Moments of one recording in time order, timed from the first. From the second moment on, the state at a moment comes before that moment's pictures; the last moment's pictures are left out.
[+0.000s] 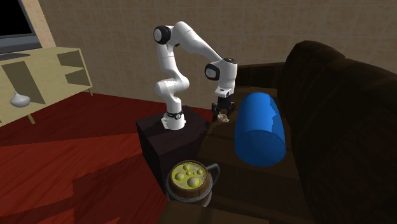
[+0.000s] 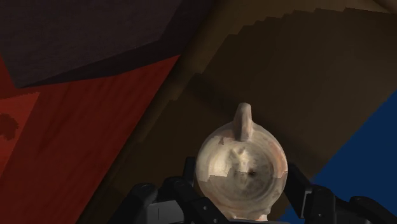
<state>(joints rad) -0.01 -0.33 0.32 -2.52 0.08 2.17 0.59</state>
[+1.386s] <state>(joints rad) -0.02 -0.41 0.27 -2.32 0.07 1.89 0.54</state>
